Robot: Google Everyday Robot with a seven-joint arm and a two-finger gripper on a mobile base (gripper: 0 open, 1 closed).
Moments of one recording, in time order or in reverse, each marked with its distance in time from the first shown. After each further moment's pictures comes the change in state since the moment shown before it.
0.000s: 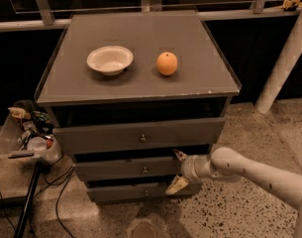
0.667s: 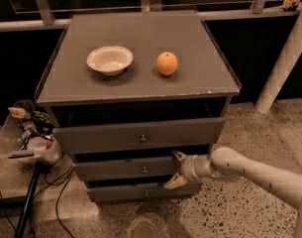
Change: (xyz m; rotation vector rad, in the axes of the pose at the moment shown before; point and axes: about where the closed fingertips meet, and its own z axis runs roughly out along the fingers) arm 0.000 0.000 0.000 0.000 0.000 0.000
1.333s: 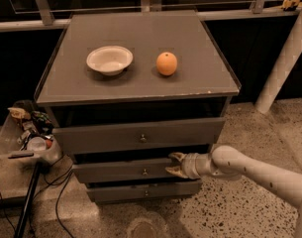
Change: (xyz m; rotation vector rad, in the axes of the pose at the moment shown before) arm 0.000 0.000 0.000 0.000 0.000 0.000
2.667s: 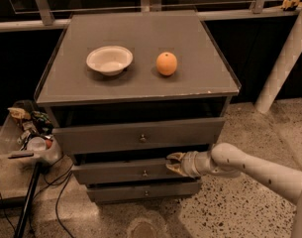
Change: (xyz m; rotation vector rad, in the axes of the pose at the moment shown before) arm -0.007 -0.012 -0.004 0.000 0.000 0.000
